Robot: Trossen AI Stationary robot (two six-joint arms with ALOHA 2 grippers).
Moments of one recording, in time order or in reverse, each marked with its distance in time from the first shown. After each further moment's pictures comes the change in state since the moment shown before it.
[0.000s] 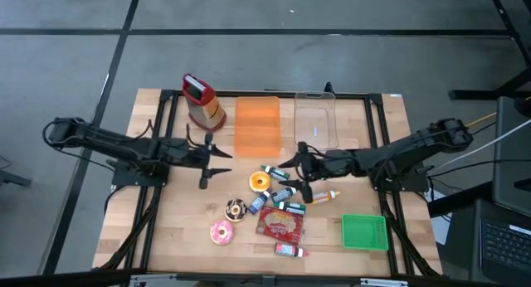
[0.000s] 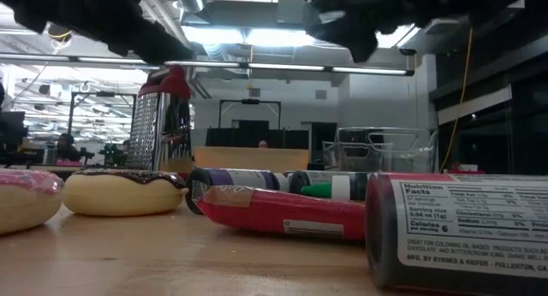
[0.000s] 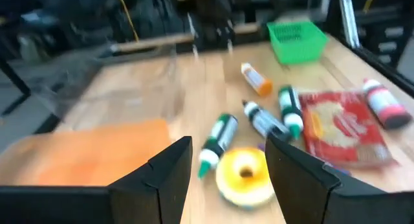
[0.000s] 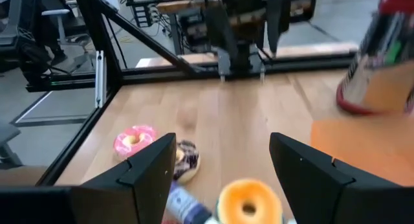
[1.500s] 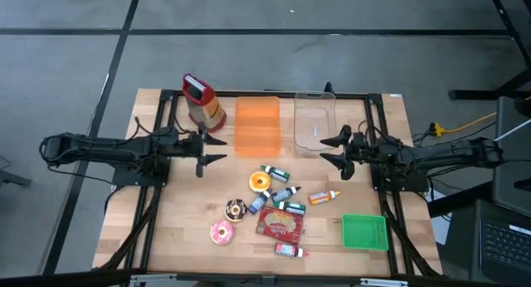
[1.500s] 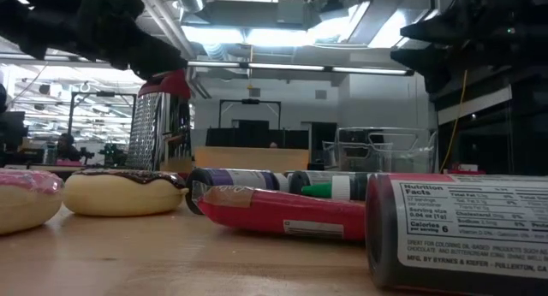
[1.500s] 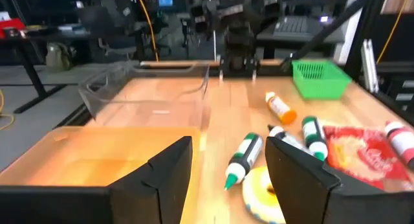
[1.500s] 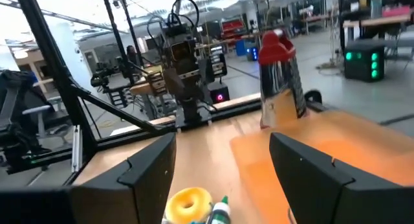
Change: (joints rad) left arm 0.262 -0.153 -0.173 0.184 0.191 -0.047; right arm -0.229 -0.749 -0.580 0.122 -0.045 0.122
